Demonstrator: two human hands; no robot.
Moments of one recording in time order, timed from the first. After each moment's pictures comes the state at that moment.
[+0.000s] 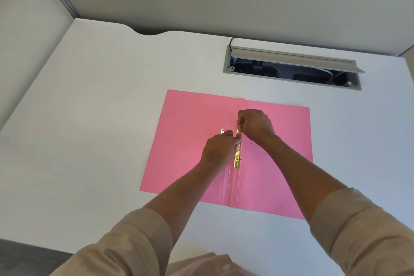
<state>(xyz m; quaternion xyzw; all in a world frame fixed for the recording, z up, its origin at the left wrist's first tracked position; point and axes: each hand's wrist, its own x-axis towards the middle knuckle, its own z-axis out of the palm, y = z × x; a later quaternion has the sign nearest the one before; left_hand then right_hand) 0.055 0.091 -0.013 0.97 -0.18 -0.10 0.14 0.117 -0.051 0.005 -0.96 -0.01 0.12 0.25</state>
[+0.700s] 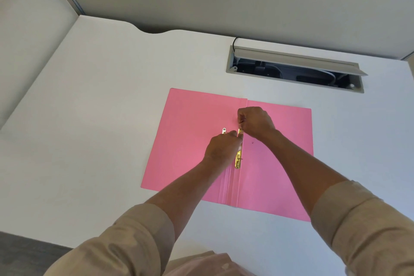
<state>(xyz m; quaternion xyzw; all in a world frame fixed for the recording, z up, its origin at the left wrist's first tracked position) 0.054 0.086 -0.004 0.97 -0.21 -0.10 0.07 0.129 -0.050 0.010 -0.96 -0.05 0.14 0.21</state>
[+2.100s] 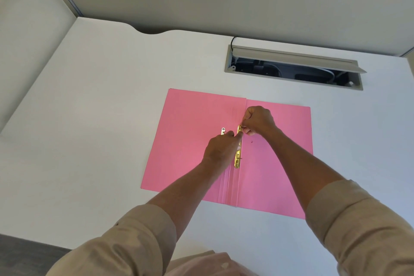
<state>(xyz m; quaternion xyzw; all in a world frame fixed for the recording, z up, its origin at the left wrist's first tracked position) 0.049 0.086 -0.001 0.97 -0.20 -0.08 0.09 0.135 -0.058 0.008 -0.91 0.14 0.20 0.33</state>
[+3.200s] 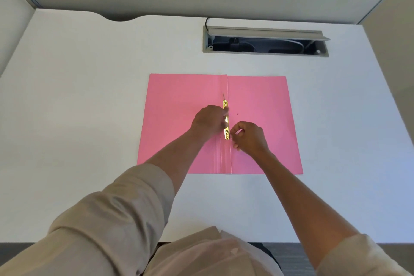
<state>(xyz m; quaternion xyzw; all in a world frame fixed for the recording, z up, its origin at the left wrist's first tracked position) 0.059 0.095 0.012 0.95 -0.21 -0.20 0.14 -0.022 -0.041 0.020 -0.87 0.21 0.15 0.41</state>
